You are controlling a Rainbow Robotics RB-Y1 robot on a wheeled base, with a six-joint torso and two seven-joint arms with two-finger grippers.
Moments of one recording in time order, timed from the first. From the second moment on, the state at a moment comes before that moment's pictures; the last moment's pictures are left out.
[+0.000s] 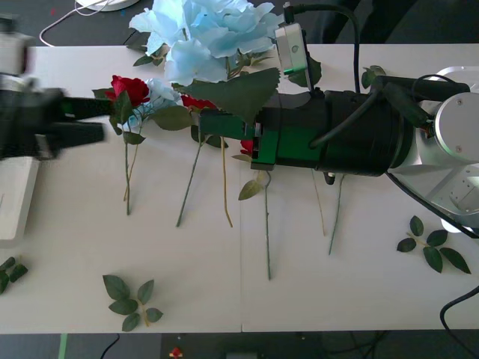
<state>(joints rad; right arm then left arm) -0.50 -0.67 0.45 -1.97 -2.04 0.72 2.17 -0.31 0.82 0.06 -1.62 2.20 1.33 -2.41</state>
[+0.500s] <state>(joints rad) -0.50 -0.67 0.45 -1.97 -2.05 0.72 2.17 -0.50 0.71 -0.26 -1.62 2.25 1.27 -2.41</state>
